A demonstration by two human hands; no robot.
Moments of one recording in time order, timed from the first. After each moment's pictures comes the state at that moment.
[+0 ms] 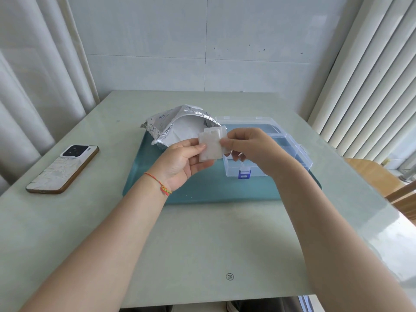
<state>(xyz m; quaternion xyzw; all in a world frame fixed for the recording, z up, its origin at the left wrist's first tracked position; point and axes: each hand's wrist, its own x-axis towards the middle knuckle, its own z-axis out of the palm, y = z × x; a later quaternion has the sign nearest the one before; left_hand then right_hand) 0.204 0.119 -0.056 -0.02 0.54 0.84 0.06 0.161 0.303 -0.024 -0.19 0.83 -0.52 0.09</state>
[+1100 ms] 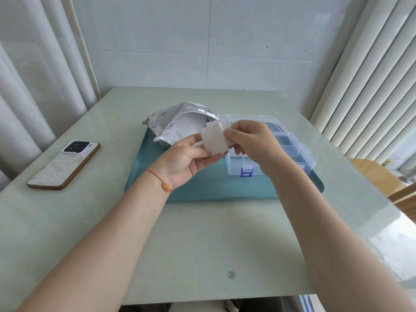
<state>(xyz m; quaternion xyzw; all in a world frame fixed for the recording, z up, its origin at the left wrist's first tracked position) 0.203 0.119 -0.056 0.03 0.52 0.85 0.09 0.167 0.291 -0.023 -0.15 0.82 -0.55 0.00</state>
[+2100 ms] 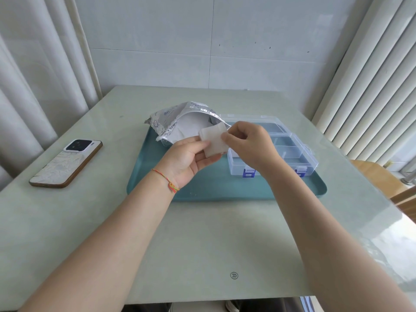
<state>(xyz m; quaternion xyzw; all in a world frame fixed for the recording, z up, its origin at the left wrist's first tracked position) 0.205 0.125 -0.054 -0.04 0.50 0.86 0.04 0.168 0.280 -0.031 -0.15 0.87 -0.47 -0.07</state>
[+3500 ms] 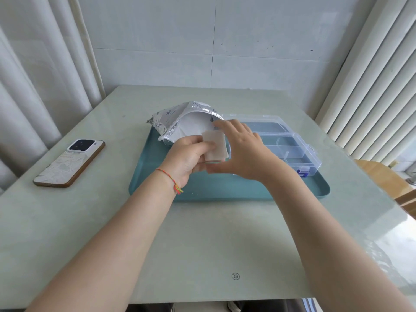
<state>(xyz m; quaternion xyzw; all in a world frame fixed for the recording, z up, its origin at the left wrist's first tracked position) 0.207 0.127 -0.054 -0.07 0.64 0.77 -0.01 0.174 0.278 -0.036 -0.32 0.92 -0.20 -0.09</state>
